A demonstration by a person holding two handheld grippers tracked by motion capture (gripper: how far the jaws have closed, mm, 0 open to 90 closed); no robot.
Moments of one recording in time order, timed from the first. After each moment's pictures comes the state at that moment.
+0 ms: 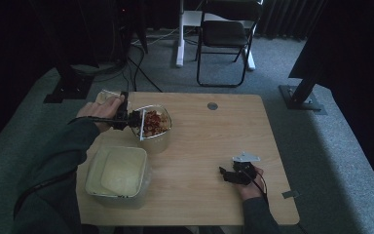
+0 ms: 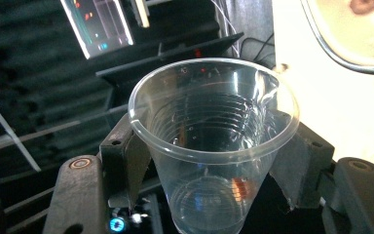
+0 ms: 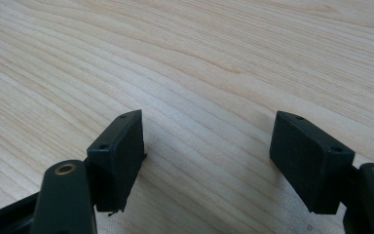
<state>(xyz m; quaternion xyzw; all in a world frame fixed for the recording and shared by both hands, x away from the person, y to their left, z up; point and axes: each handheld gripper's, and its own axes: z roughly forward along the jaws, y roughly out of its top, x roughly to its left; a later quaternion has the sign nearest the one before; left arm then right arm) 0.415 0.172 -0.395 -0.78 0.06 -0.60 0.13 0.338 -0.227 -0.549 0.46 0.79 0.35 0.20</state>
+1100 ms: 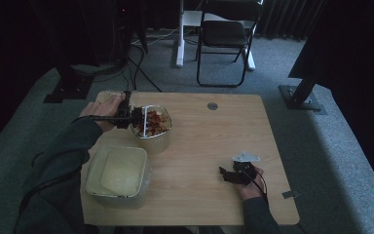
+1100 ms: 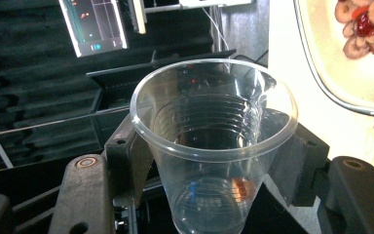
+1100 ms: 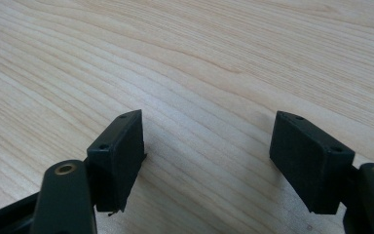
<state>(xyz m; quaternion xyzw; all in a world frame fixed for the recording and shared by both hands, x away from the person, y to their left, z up) 0.417 0.167 -0.382 -0.80 0.01 -0.59 0.08 0.338 -0.227 -0.549 0.46 0.79 0.35 0.20</state>
